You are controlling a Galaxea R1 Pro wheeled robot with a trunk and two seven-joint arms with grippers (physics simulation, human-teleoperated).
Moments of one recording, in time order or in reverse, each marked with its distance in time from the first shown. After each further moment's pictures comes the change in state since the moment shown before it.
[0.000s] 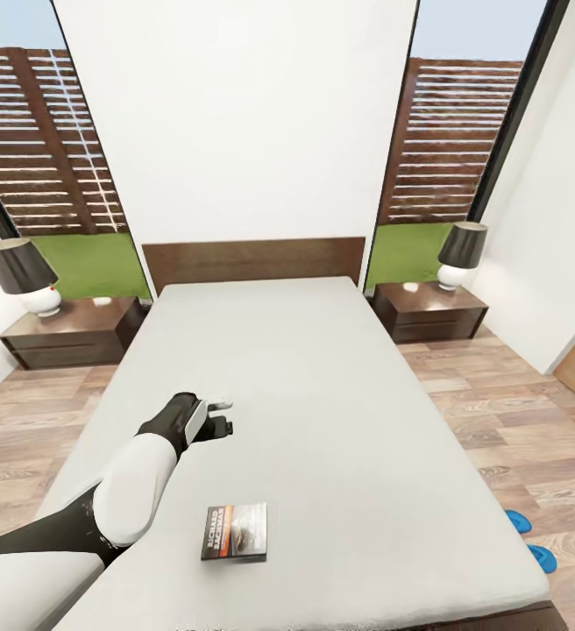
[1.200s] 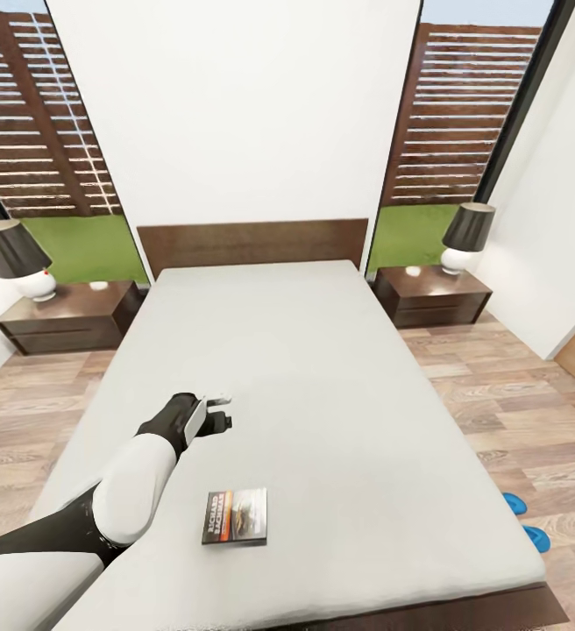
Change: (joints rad) left arm 0.001 0.002 0.000 0.000 -0.001 -0.078 0.002; right arm 0.005 0.002 0.002 -0.002 0.003 0.000 0.000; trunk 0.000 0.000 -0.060
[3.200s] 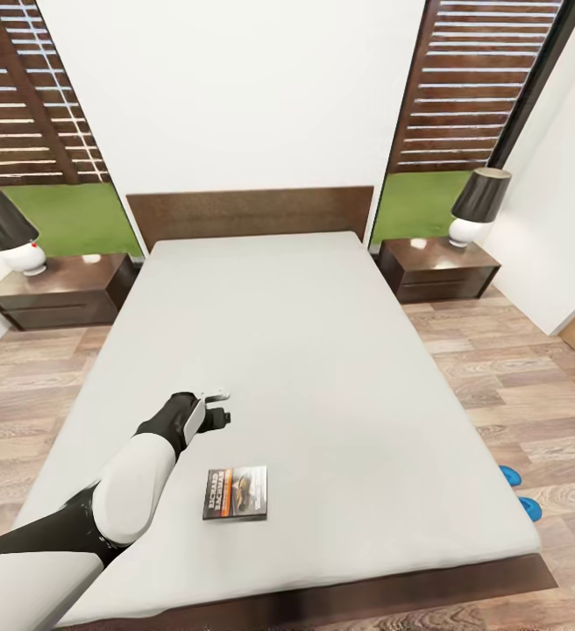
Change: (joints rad) left arm 0.000 0.001 -0.001 -0.006 0.002 -0.044 0.003; right arm 0.000 0.001 0.003 0.000 0.003 -0.001 0.001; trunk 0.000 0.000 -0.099
